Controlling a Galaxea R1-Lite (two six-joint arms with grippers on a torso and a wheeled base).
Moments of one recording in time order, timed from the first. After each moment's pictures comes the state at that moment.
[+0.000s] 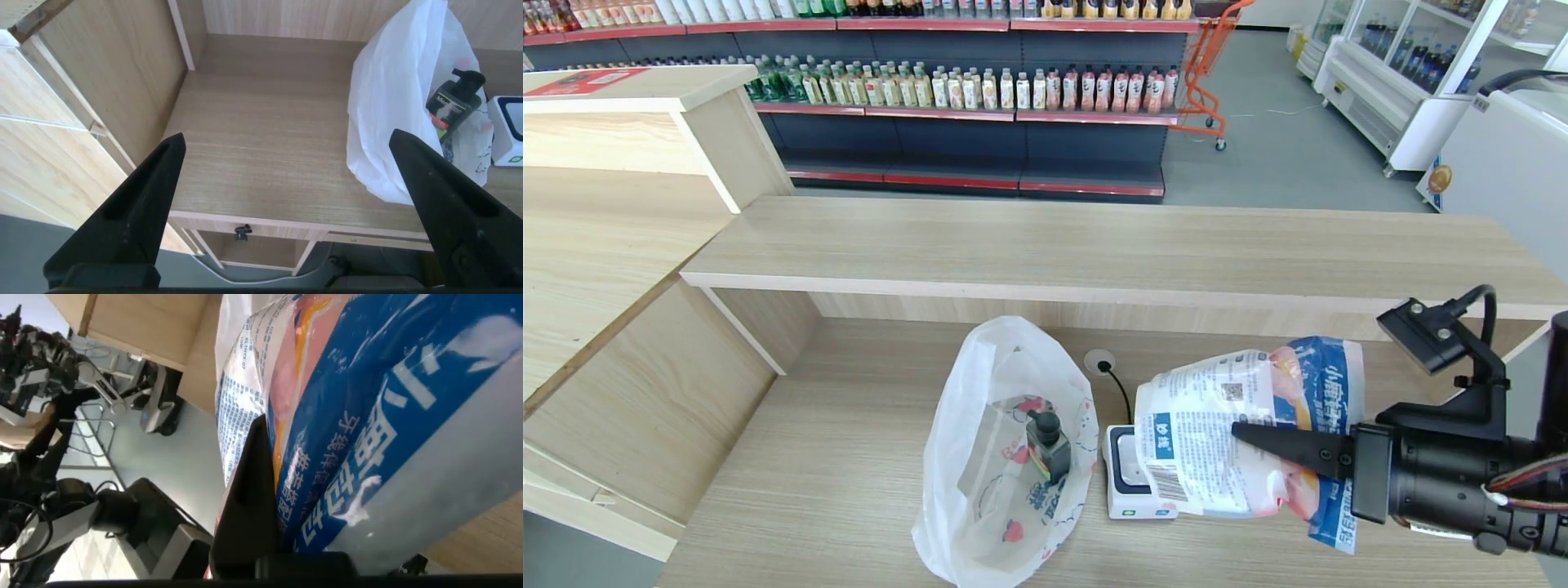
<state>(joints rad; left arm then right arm) 0.00 0.00 0.00 0.00 0.01 0.00 0.55 1.30 -0.49 -0.50 0.30 0.45</state>
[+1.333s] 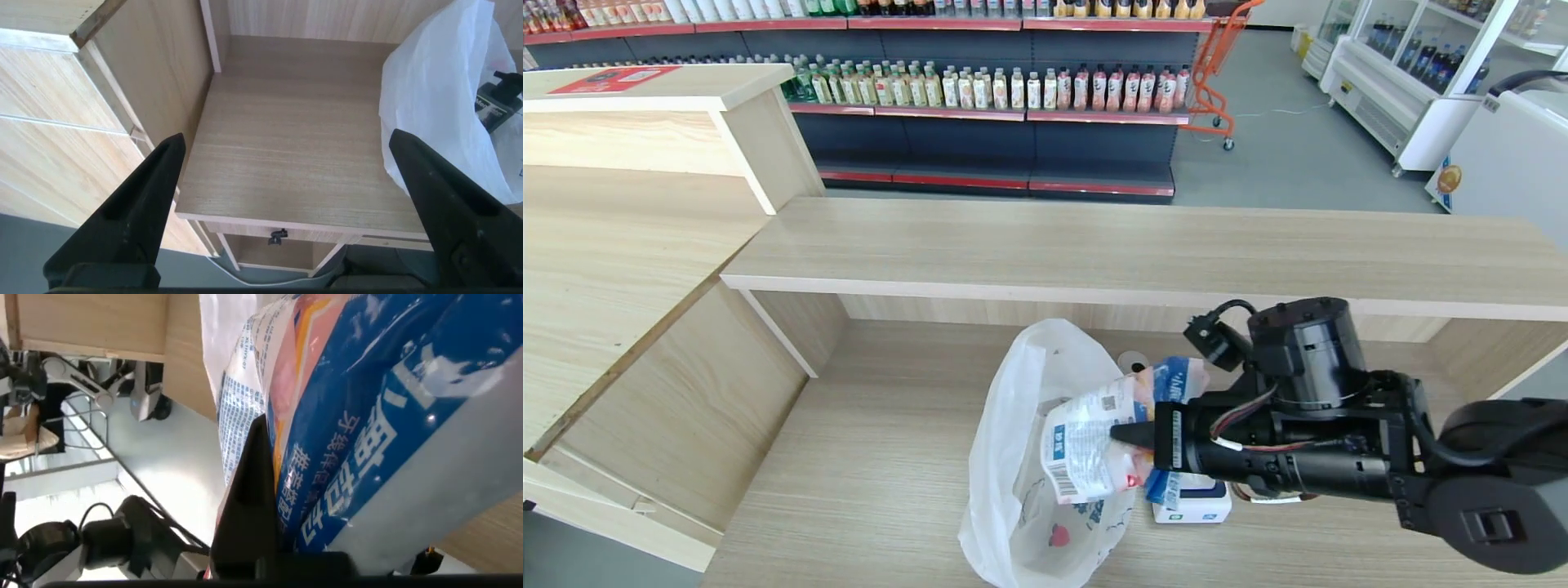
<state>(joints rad) 0.00 0.00 0.00 0.00 0.01 0.00 0.70 1.74 -0.79 -0.46 0.20 0.58</state>
